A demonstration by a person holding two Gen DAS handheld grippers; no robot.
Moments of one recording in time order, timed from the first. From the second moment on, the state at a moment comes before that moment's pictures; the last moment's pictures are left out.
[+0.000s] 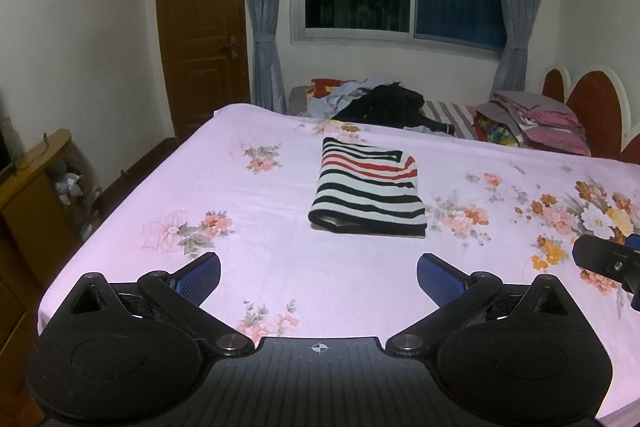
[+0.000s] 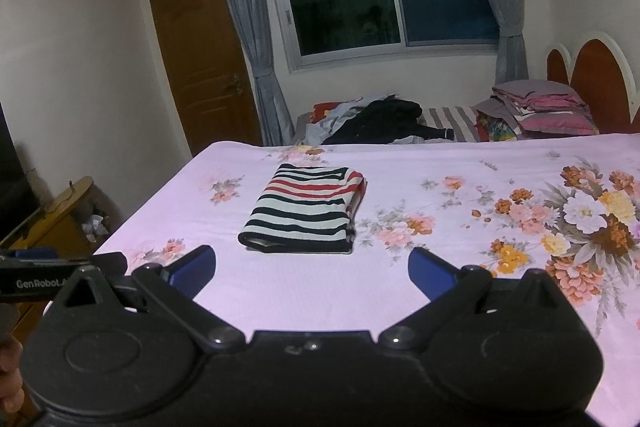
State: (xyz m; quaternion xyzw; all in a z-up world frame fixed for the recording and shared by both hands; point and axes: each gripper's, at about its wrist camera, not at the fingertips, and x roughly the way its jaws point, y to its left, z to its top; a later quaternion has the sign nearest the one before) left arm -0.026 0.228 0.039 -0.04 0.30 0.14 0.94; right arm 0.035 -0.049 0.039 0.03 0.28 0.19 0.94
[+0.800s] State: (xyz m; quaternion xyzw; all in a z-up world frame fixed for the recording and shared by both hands) left arm -0.020 0.232 0.035 -0.04 0.31 0.14 0.94; right arm 0.037 -0.043 0.039 0.03 0.29 0.19 0.94
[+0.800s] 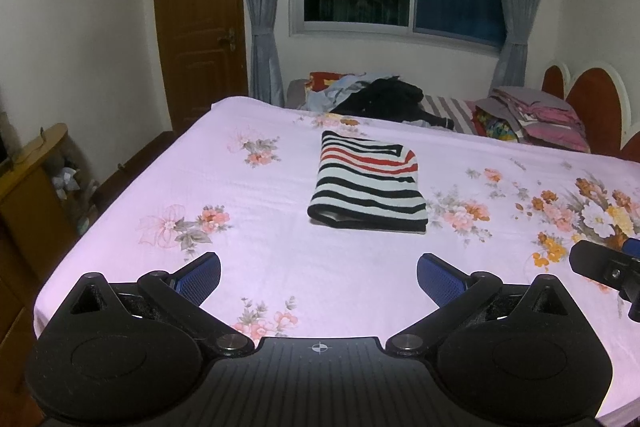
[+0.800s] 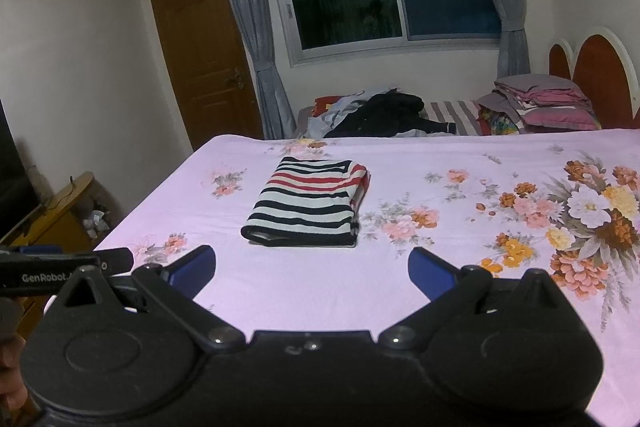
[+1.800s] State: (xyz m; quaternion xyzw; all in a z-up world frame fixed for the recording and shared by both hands) left arm 0.021 0.253 0.001 -0.06 0.32 0.09 0.94; right arm 0.070 -0.024 0.009 0.03 0.34 0.17 0.92
